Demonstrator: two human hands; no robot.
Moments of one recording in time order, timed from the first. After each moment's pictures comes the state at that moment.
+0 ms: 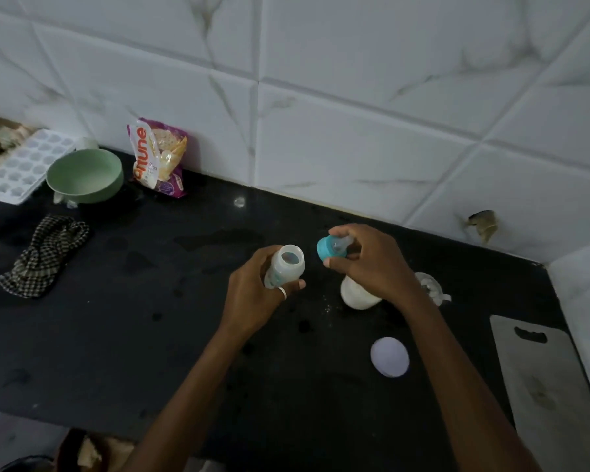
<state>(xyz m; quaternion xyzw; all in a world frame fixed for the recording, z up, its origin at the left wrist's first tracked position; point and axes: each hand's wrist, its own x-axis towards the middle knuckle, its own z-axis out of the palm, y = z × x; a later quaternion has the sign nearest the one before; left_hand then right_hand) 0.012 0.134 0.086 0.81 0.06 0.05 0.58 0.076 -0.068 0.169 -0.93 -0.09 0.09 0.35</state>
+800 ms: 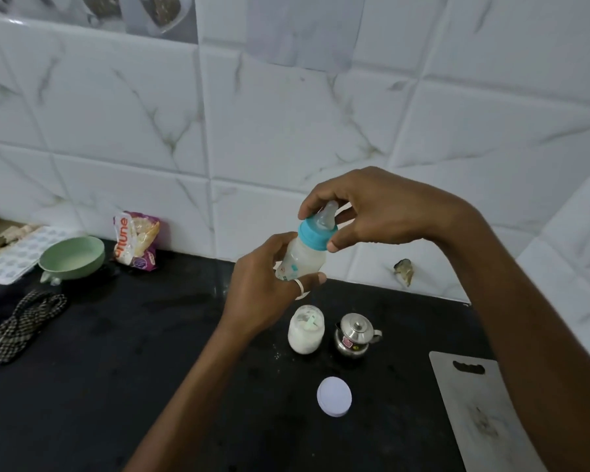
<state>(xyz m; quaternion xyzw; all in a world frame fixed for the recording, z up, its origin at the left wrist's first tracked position) -0.027 0.018 0.257 0.83 -0.07 0.18 0.52 0.014 -0.159 0.413 -0.92 -0.34 0.07 0.17</state>
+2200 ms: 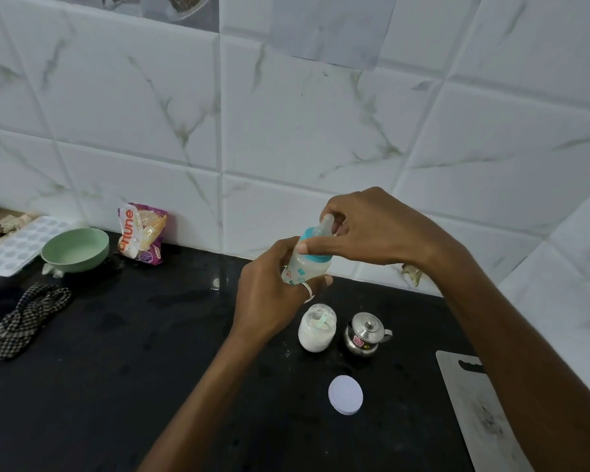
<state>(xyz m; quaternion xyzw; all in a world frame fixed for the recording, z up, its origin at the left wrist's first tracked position) -0.025 0.045 0.244 0.81 -0.04 0.17 0.57 0.009 -0.107 0.383 -0.97 -0.22 0.00 0.10</state>
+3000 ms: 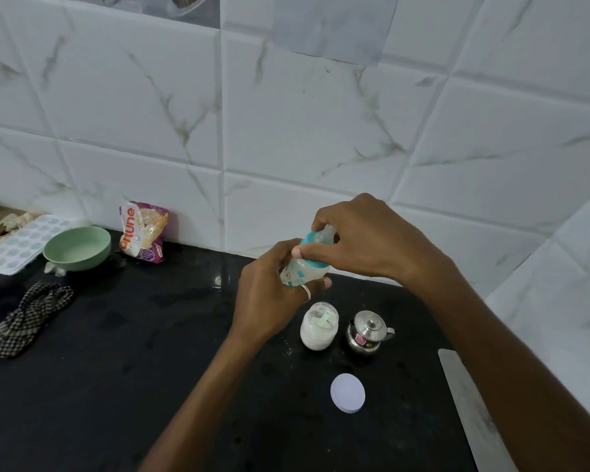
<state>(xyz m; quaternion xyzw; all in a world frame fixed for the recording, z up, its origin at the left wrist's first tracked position) -0.023 0.050 0.236 0.80 -0.05 0.17 0.58 0.008 -0.099 0.364 -0.97 -0.24 -0.05 0.06</state>
